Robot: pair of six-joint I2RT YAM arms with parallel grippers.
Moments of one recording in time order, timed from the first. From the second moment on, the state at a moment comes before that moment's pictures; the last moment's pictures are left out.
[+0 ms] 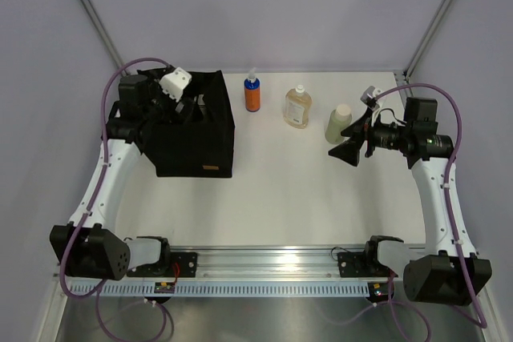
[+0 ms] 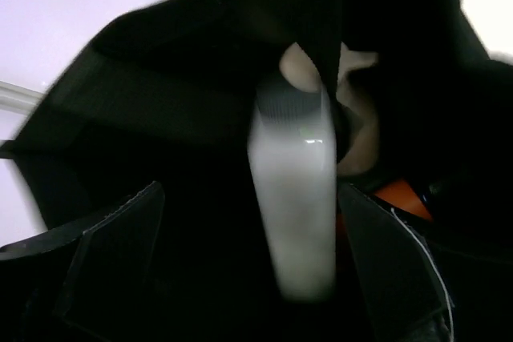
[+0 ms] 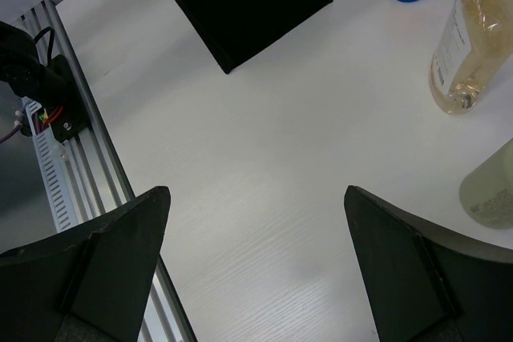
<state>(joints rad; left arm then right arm) -0.07 1.26 1.22 -0.45 0.21 0.56 -0.09 1.10 1.14 -0.79 -1.08 -0.44</state>
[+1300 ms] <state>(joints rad) -0.13 0.58 0.68 -0.23 0.77 -0.42 0.04 1.43 1.22 -0.42 -0.28 -0.08</state>
